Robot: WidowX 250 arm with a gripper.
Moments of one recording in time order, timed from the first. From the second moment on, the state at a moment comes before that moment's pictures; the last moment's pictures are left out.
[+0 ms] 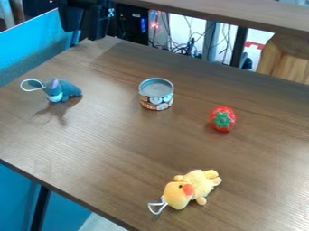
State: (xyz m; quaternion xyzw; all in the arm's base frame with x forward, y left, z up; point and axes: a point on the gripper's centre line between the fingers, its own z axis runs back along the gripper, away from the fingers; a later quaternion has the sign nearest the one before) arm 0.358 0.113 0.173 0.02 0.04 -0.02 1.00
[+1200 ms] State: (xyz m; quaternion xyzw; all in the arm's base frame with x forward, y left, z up) arm 0.439 0.040 0.089 0.00 -0.11 0.03 0.99
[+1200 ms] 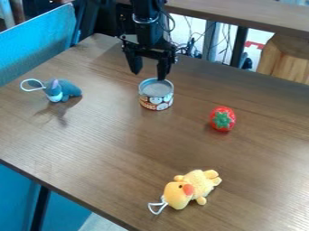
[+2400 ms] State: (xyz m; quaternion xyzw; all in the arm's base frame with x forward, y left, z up) arm 0.395 0.053 0.051 0.11 -0.04 0.00 0.99
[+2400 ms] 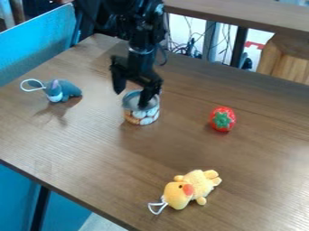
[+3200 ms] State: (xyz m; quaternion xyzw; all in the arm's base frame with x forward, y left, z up) arm 0.311 0.068 0.082 0.09 0.03 -0.04 0.99
